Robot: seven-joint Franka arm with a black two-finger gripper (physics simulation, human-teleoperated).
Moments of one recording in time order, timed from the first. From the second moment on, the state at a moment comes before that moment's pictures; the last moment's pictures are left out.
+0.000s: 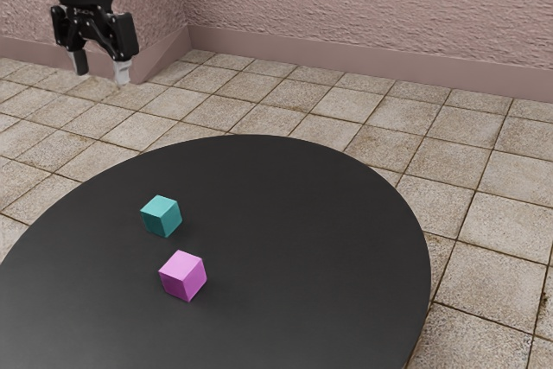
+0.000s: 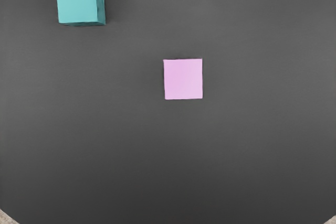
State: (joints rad) arm -0.02 -0.07 0.00 -1.39 0.02 1.11 0.04
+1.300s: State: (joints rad) arm 0.62 0.29 -0.29 -2.45 0.07 3.44 0.31
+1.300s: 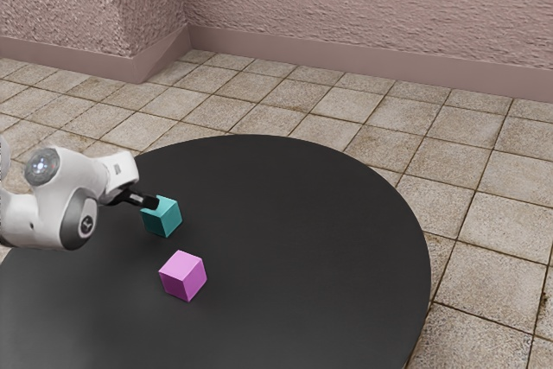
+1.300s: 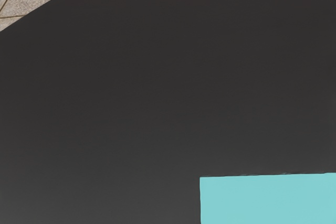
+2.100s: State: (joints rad) arm 0.63 0.43 -0.34 -2.38 0.08 3.50 0.36
